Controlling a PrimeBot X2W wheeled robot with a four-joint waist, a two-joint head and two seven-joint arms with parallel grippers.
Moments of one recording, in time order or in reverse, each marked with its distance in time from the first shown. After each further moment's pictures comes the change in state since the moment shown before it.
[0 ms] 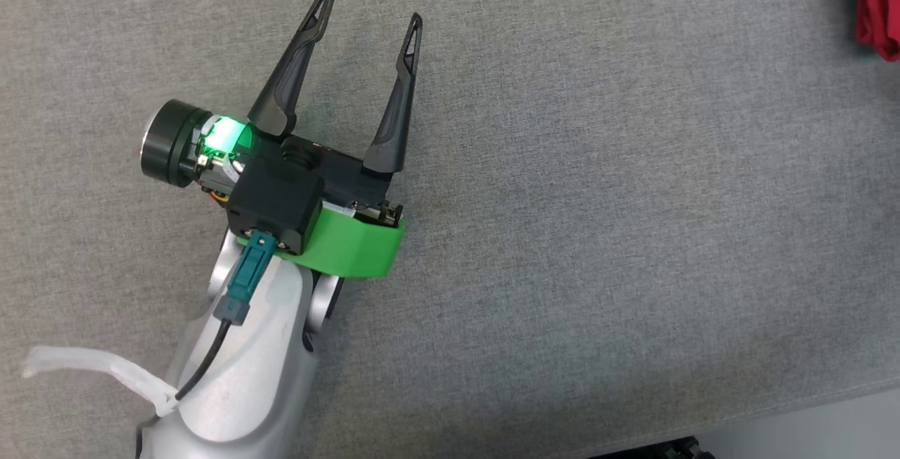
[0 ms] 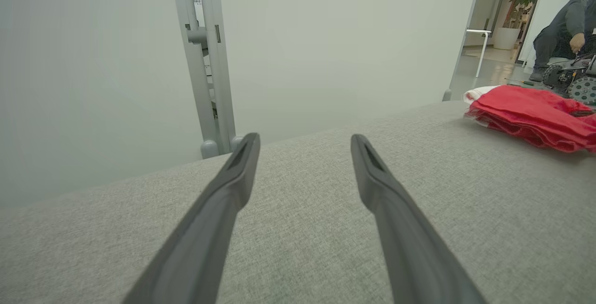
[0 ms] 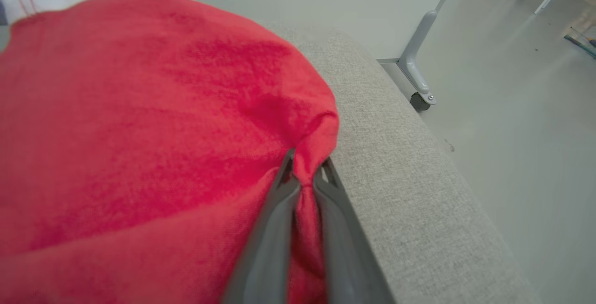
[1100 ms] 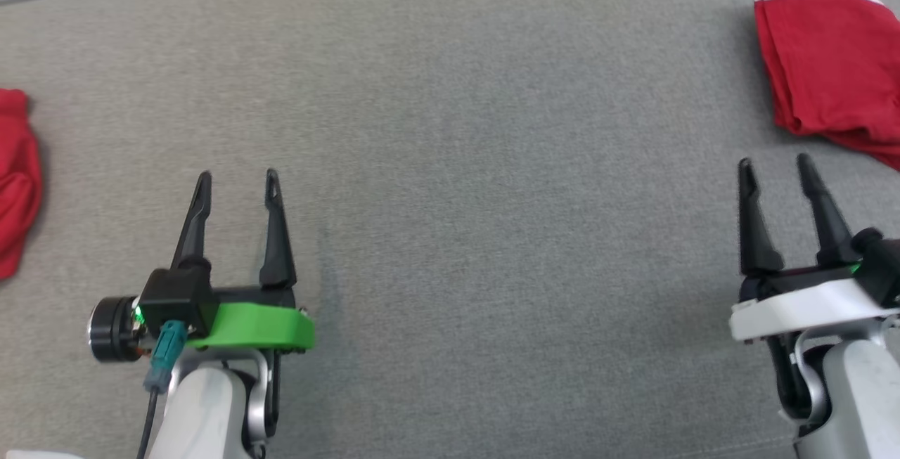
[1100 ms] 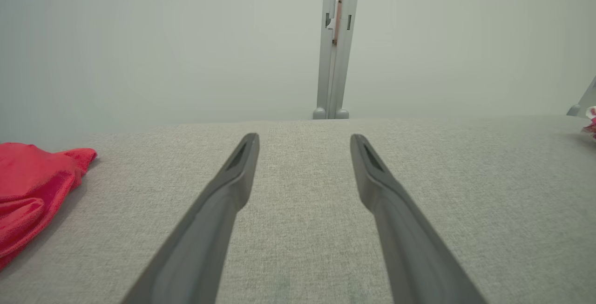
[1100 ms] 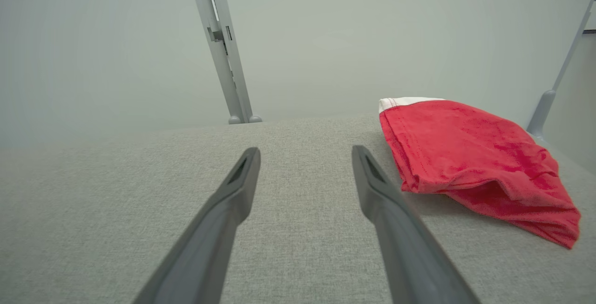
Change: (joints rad) left arm 0.303 0.027 0.184 0.130 -0.156 0.133 -0.006; right arm 0.686 0.491 -0.266 -0.765 -0.405 0.000 -0.012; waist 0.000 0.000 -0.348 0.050
